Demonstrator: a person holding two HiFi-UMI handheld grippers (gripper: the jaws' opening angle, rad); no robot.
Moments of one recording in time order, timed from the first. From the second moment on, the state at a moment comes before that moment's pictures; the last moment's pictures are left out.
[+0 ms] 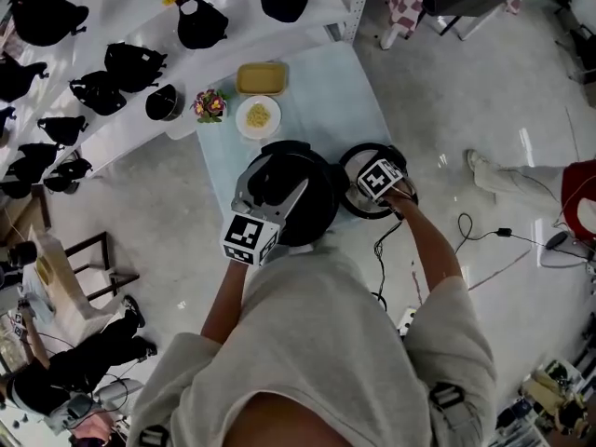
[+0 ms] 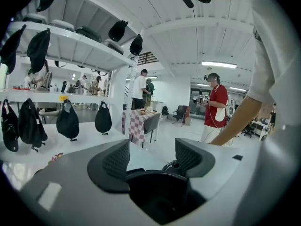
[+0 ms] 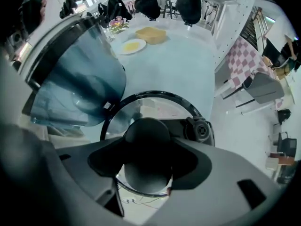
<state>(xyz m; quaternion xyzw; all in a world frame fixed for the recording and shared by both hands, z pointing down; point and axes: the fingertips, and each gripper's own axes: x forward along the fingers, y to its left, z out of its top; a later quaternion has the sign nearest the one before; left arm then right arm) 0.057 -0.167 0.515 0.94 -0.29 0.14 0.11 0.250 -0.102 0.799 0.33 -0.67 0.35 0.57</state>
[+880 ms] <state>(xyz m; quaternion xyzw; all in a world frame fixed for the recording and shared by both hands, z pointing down) 0.035 -0.176 0.515 0.94 -0.31 0.13 0.11 0.237 -0.119 0.758 0.37 -0.71 0.30 0.52</state>
